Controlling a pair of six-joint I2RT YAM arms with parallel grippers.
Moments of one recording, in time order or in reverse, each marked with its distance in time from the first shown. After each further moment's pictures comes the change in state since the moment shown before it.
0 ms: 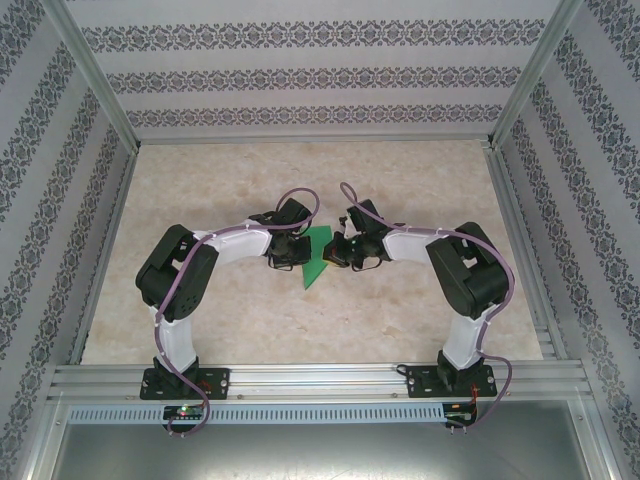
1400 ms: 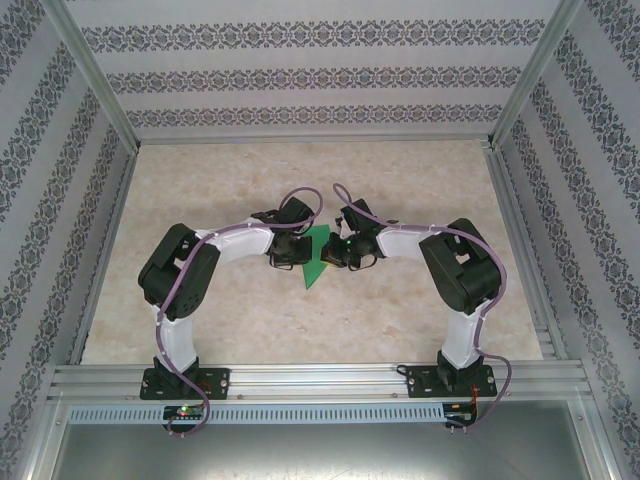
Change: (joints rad) left arm -0.005 0.014 0.034 -0.037 -0.013 0.053; right arm 0.022 0.046 0.053 -0.051 0.048 -0.025
